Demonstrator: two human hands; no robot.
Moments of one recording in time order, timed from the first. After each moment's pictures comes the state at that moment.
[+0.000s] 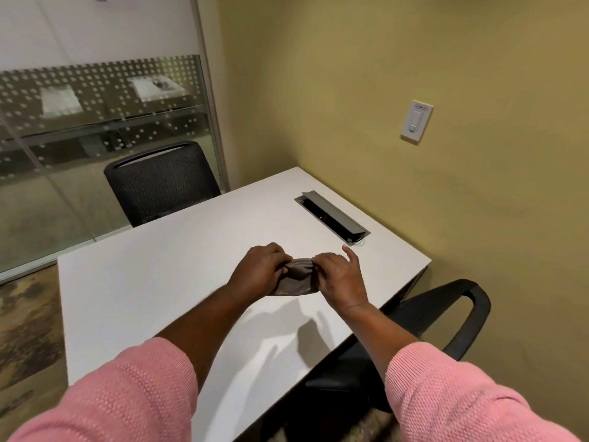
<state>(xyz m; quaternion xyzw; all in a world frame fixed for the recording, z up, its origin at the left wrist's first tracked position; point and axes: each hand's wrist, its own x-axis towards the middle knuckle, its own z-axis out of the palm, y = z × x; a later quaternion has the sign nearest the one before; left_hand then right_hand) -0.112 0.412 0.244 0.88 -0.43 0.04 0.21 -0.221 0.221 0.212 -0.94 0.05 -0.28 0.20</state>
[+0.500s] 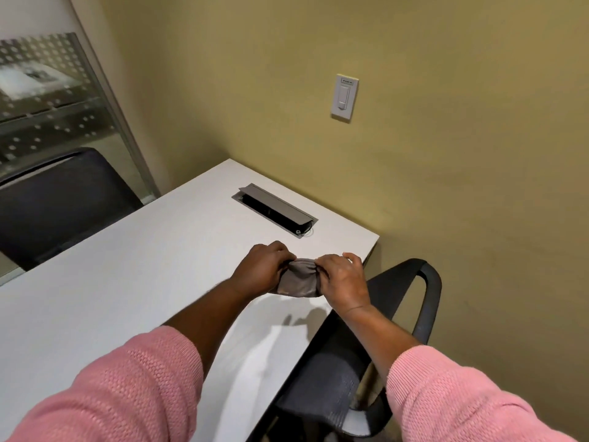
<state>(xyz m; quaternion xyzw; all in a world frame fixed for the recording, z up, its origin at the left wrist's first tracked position) -0.076 0.267 0.216 0.81 -0.55 -0.04 0.19 -0.238 0.124 0.185 -0.93 0.22 -0.26 0.15</state>
